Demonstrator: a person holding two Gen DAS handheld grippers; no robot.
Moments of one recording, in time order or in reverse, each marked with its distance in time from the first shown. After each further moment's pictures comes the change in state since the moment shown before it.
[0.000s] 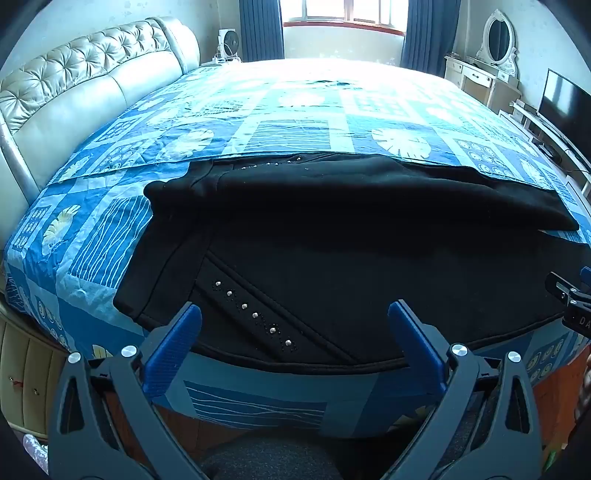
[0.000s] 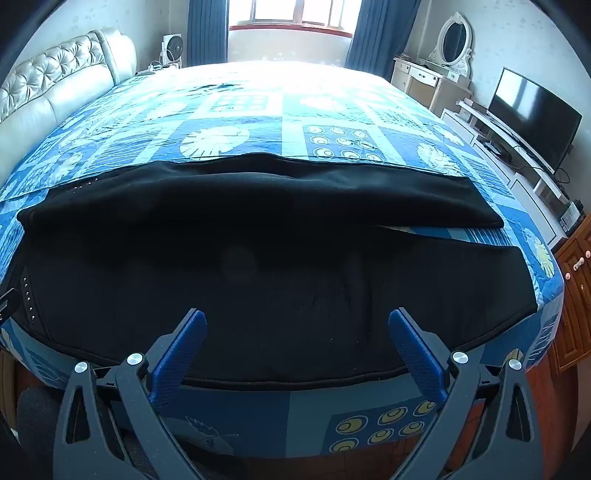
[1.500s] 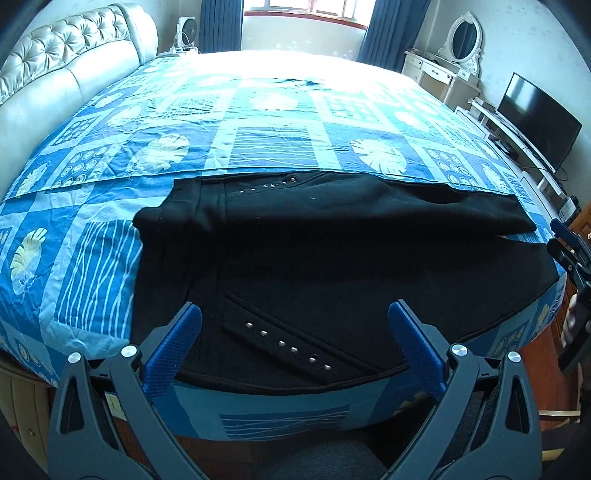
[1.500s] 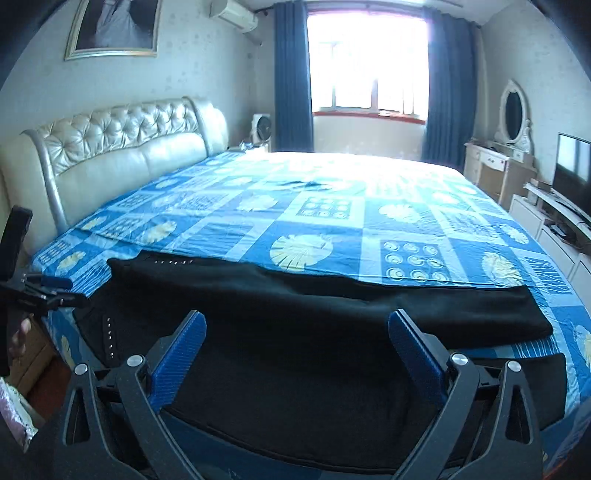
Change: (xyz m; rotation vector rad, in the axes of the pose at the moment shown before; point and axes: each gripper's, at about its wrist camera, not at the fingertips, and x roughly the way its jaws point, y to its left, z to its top) left arm -0.001 0.081 0.057 0.058 -0.019 -0.210; right arm -0.034 -0.006 0.059 -0.214 -0.277 0.425
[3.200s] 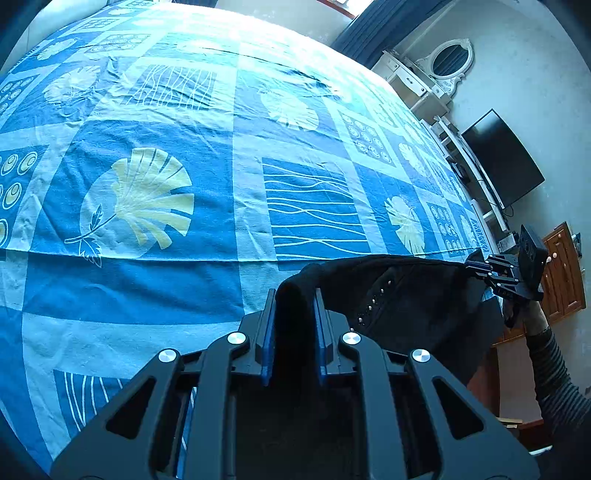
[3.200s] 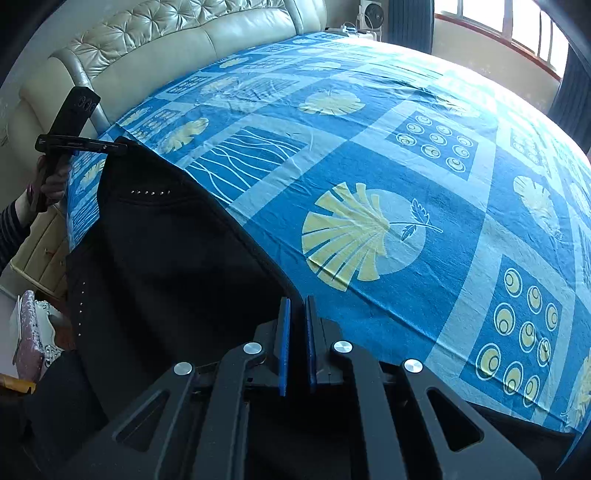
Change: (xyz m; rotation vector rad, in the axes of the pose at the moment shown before) left arm 0.135 0.163 0.142 -0.139 0.194 -0.404; right arm 0.166 -0.025 0.086 -0.215 0.370 0.261
